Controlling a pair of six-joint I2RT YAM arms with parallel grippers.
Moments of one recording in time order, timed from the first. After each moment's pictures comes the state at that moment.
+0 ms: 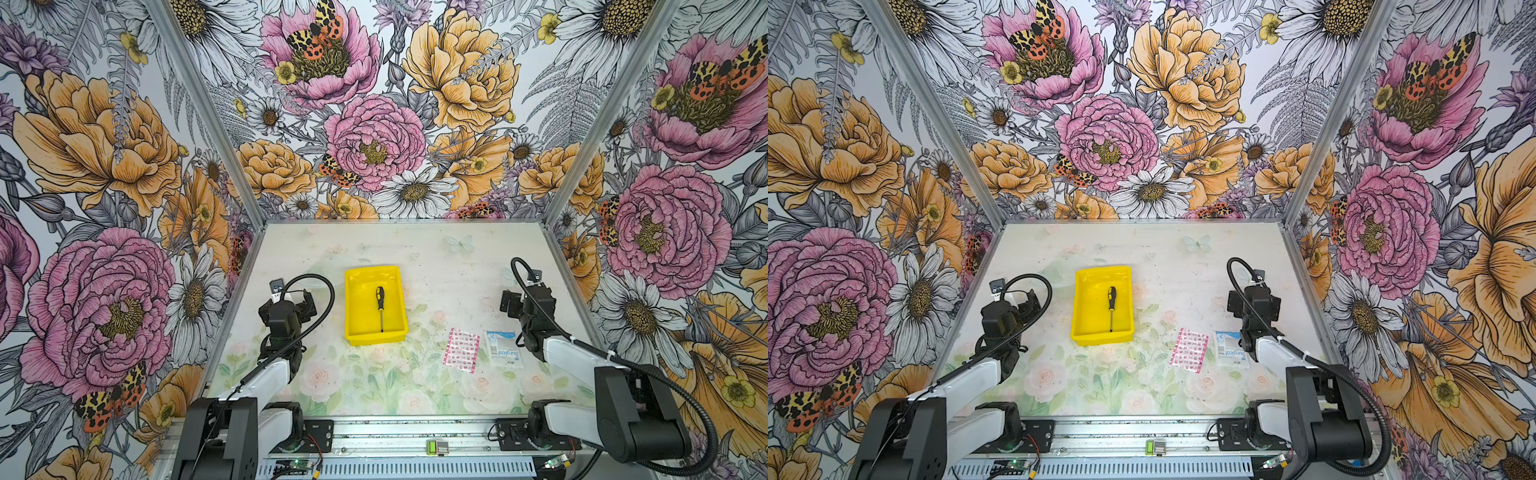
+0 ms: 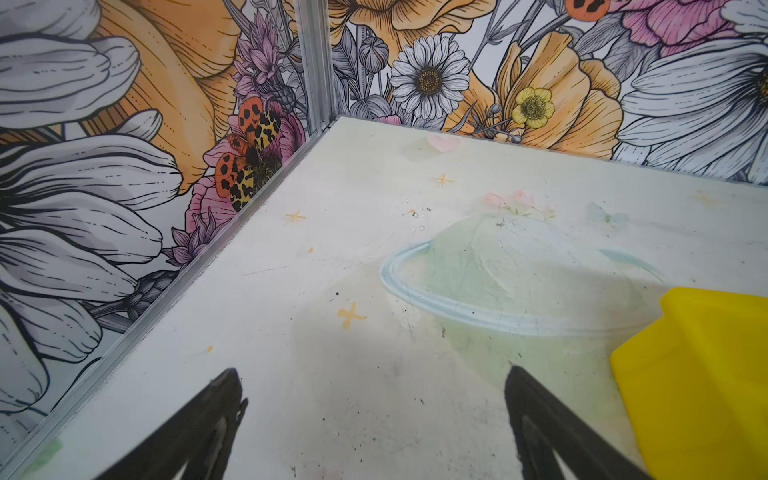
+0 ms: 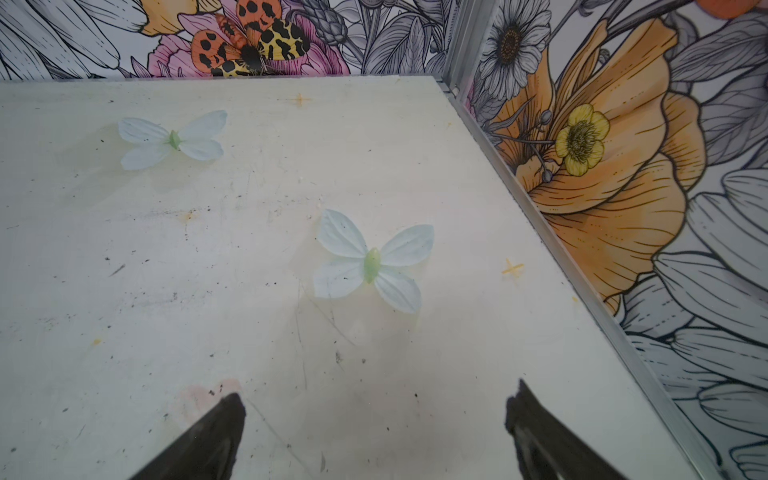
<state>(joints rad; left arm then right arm) 0.01 1.13 0.26 0.56 -0.30 -0.12 0.02 1.30 0.42 0.33 0.28 0.06</state>
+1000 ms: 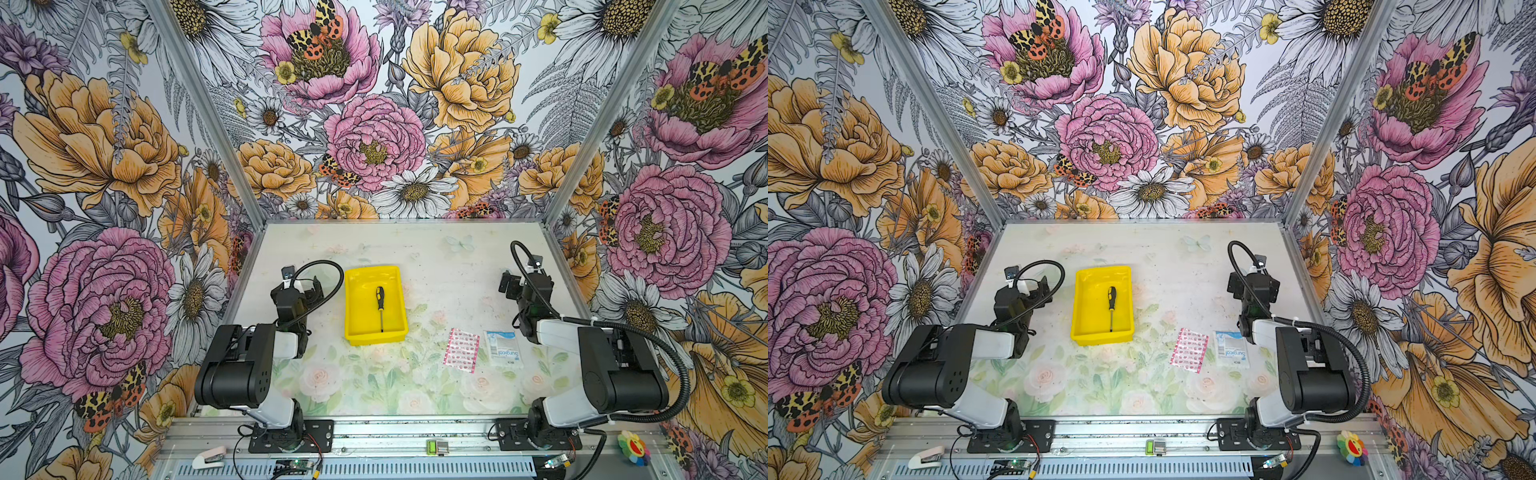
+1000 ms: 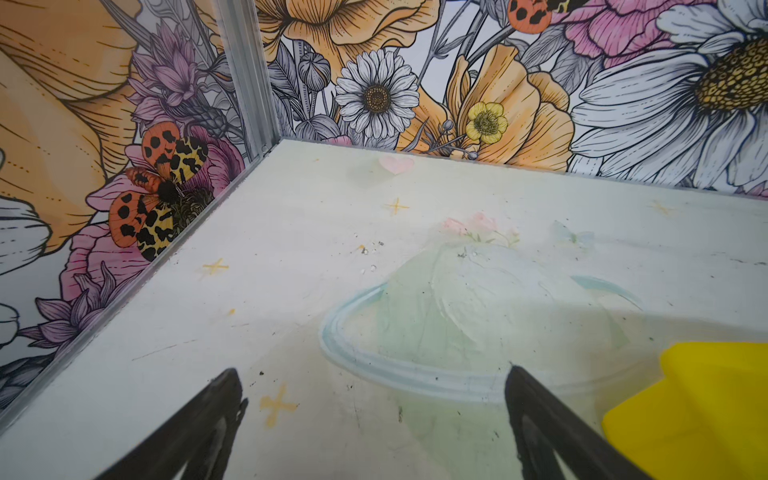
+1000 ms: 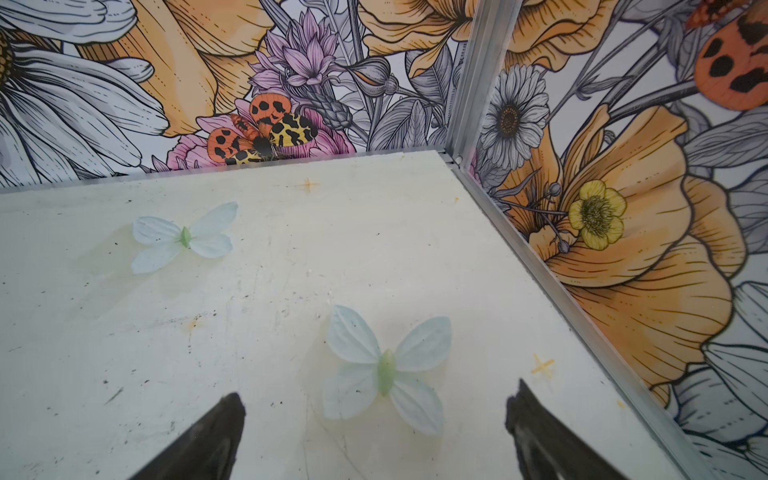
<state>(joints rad) 0.00 1.55 0.37 0.93 -0.17 -0.08 -0.01 1.50 0.49 0.63 0.24 0.06</state>
